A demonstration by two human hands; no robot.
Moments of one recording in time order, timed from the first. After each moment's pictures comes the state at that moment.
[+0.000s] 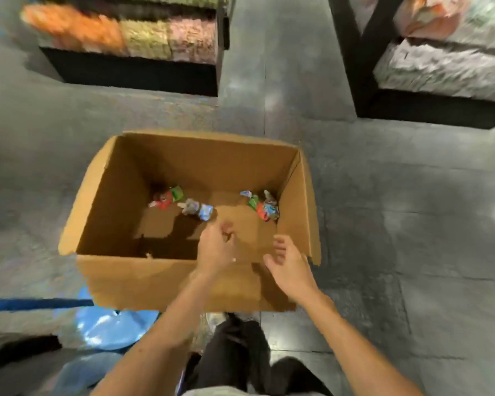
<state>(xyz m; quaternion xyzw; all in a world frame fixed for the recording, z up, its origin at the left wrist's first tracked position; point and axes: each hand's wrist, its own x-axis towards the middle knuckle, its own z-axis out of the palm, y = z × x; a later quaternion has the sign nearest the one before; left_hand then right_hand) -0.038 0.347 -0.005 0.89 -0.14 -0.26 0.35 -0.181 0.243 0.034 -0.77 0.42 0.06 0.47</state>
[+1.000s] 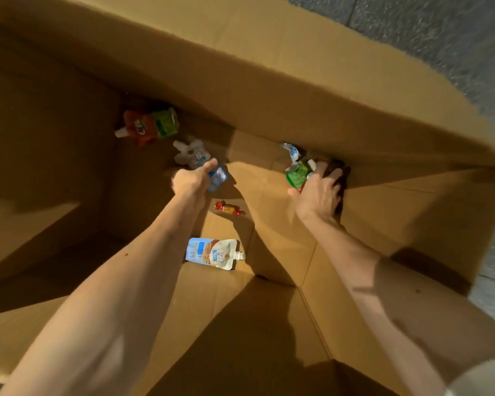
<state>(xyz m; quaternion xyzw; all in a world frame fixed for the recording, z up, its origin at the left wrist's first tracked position) 0.157 0.281 -0.252 0.75 0.42 -0.35 0.38 0.042 0.097 -0.241 -0.85 0.44 0.26 0.14</state>
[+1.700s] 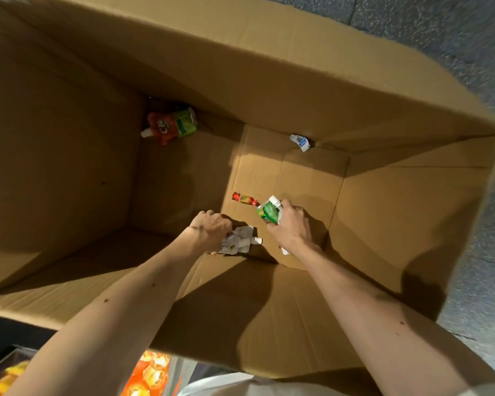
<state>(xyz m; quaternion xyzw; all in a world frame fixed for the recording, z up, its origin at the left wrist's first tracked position) 0.086 0.348 -0.226 0.72 -0.42 -0.51 -0.20 -0.004 0.181 -0.209 -0.79 0.38 0.37 0.31</state>
